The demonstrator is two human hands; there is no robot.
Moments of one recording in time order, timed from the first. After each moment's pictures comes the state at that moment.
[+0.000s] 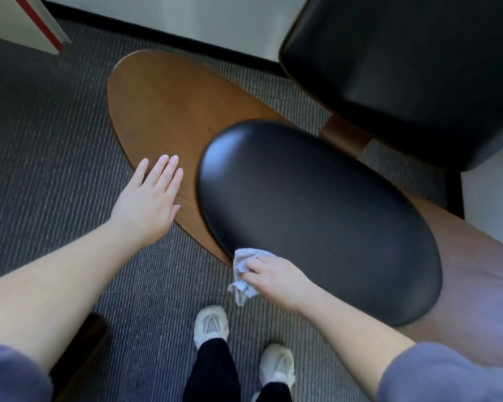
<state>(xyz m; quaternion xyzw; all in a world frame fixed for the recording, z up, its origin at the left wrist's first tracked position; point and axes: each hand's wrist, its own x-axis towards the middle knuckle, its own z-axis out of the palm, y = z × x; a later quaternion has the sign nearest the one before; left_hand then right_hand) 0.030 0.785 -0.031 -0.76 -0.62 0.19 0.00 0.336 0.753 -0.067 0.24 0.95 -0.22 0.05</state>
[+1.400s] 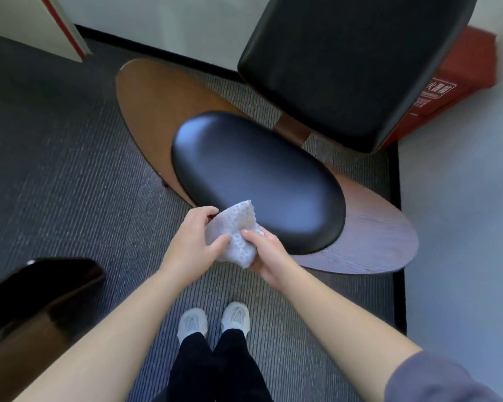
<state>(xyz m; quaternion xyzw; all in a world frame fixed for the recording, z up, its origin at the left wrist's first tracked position) 0.261 0.611 0.144 -0.50 -0.73 -0.25 -0.40 0.423 0.660 0.140 0.57 0.25 -0.77 -0.15</state>
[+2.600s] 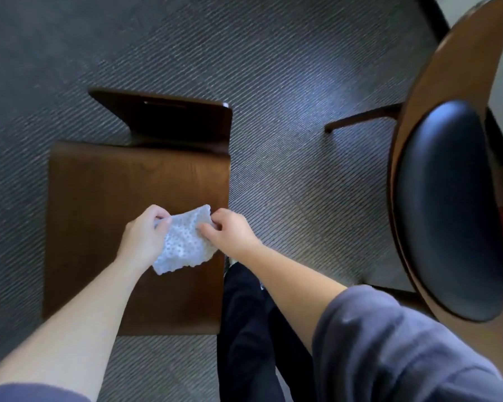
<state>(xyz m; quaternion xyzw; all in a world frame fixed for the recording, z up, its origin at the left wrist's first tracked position) 0.069 0.201 0.018 0.03 -0.90 -0.23 -0.37 0.147 0.363 0.000 0.24 0.79 -0.49 0.28</state>
